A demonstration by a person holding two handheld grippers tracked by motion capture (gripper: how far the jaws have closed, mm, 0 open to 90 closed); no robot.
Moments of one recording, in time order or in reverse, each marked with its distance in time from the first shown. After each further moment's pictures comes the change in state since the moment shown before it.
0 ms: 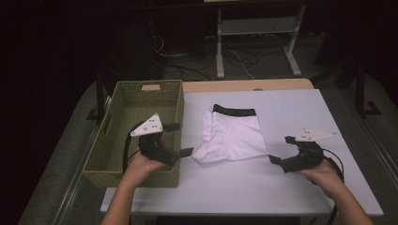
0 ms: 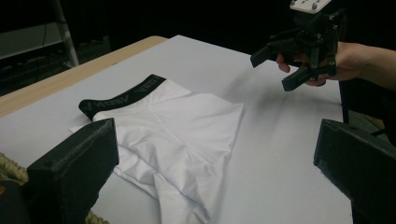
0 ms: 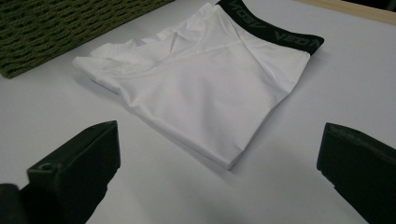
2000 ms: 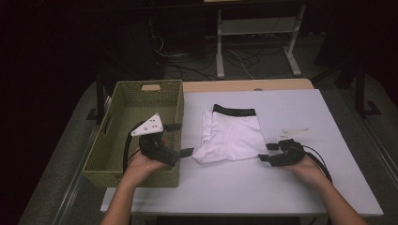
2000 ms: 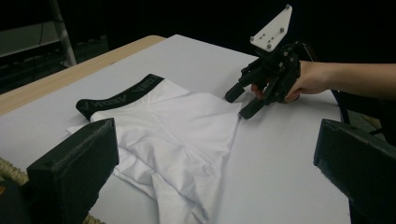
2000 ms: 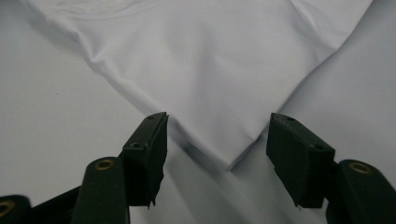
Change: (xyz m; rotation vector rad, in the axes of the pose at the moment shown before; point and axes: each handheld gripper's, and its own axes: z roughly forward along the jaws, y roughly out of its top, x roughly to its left) left arm 0.000 0.000 0.001 0.002 -0.008 -0.001; right arm -0.015 -0.013 0.059 0.168 0.056 -0.033
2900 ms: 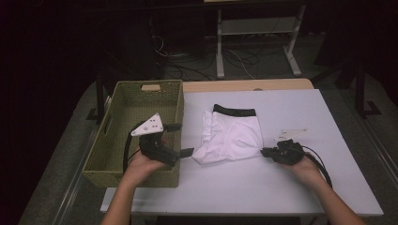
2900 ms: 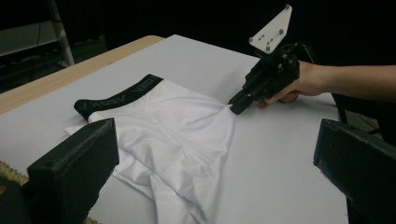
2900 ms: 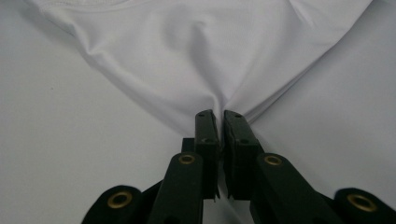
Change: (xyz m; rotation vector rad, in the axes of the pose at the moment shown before) left arm 0.000 0.000 0.000 0.001 -0.006 -0.002; right arm 0.004 0.002 0.000 0.020 -0.027 -0.029
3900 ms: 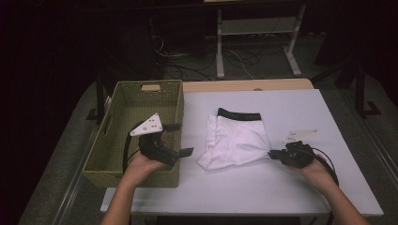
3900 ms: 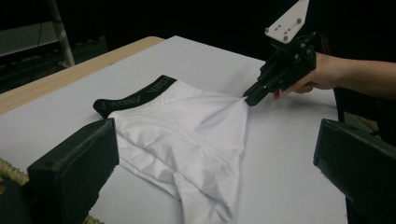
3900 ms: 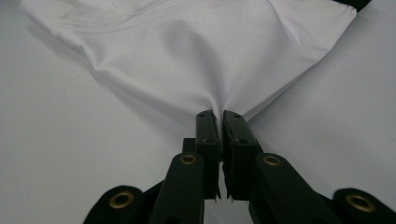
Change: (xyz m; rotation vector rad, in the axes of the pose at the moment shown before) left arm 0.001 0.000 -0.001 -0.006 0.001 -0.005; right arm 0.005 -0.002 -0.032 0.024 -0.011 0.009
